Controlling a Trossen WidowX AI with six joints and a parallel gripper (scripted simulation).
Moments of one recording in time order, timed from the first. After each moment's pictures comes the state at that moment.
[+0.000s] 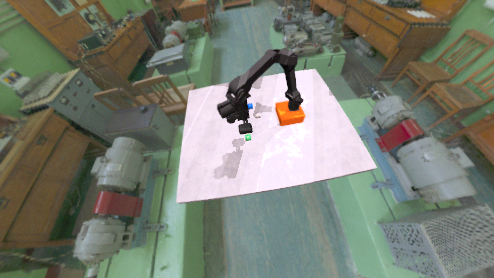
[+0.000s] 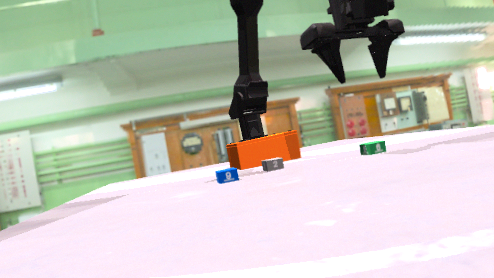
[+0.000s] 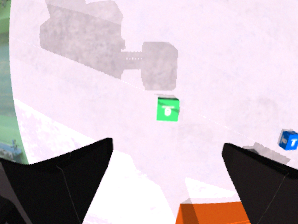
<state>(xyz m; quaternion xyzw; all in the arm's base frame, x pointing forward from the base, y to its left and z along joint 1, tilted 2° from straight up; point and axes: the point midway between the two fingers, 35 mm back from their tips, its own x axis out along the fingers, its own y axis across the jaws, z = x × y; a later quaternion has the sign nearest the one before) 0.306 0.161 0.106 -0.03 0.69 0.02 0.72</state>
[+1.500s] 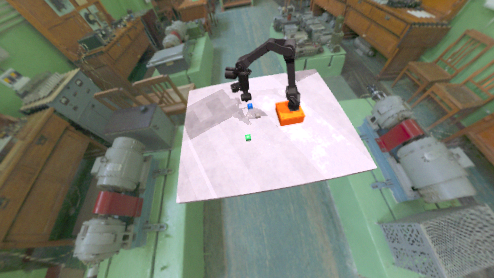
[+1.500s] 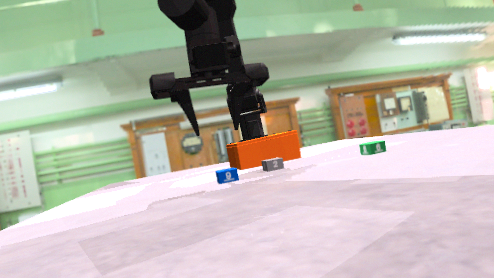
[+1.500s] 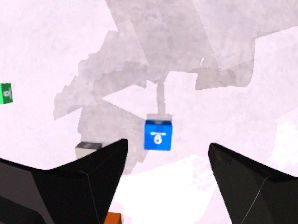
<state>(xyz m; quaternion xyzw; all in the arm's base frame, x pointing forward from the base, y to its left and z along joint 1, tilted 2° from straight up) 0.297 -0.107 0.067 -0.05 0.68 0.00 0.73</state>
